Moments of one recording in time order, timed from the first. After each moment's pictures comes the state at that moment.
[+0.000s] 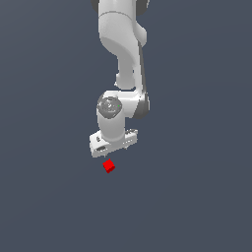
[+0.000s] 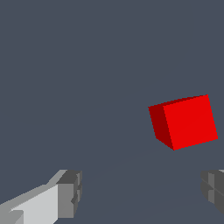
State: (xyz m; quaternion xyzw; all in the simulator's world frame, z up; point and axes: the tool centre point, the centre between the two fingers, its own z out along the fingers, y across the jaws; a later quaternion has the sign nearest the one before) arm 0.025 -0.049 0.072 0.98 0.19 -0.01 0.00
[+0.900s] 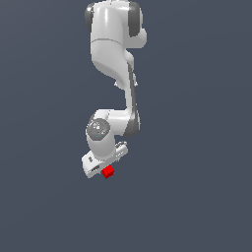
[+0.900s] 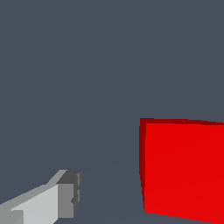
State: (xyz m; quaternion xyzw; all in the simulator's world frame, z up) arm 0.074 -0.082 0.022 0.95 0.31 0.00 0.00
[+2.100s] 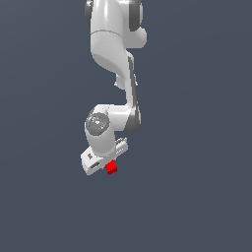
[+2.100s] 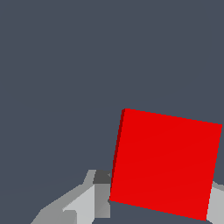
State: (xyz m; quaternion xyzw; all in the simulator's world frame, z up) arm 0.071 -0.081 0.044 0.95 0.31 0.00 0.00
